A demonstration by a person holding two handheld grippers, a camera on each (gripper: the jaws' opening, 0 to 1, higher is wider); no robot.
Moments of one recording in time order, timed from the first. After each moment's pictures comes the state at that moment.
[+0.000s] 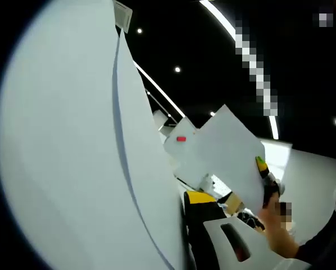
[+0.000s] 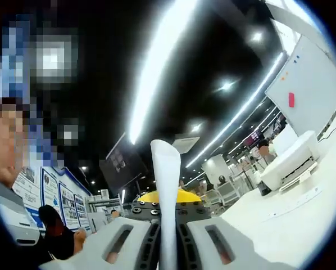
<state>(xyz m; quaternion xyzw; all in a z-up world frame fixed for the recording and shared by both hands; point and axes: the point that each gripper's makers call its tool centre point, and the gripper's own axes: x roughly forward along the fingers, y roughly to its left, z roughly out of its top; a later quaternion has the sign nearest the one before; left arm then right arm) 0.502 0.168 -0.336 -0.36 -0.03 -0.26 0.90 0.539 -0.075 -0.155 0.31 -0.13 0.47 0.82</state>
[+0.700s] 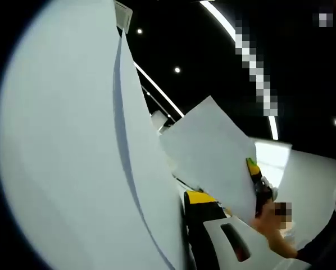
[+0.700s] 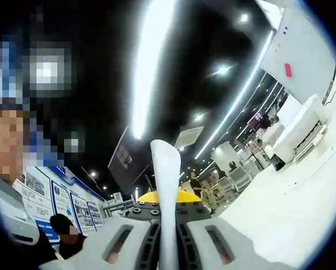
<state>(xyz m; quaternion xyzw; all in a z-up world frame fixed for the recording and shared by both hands) 0.503 0.169 -0.336 -0.36 -0.03 -0.26 0.90 0.541 -0.020 -0.197 0.35 -0.09 0.50 0.79</state>
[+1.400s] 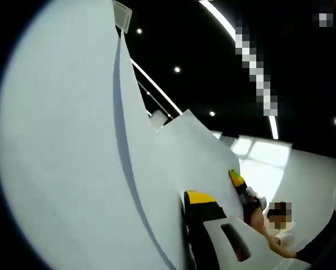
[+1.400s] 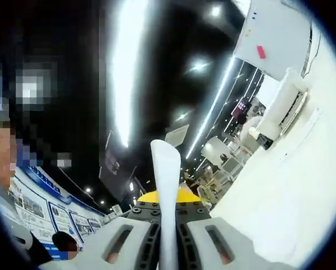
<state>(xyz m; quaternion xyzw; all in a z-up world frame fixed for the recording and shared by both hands) 0.503 0.168 -0.336 -0.36 -0.03 -0.26 0.90 0.567 -0.014 -0.250 0.43 -0.04 0.46 0.78</state>
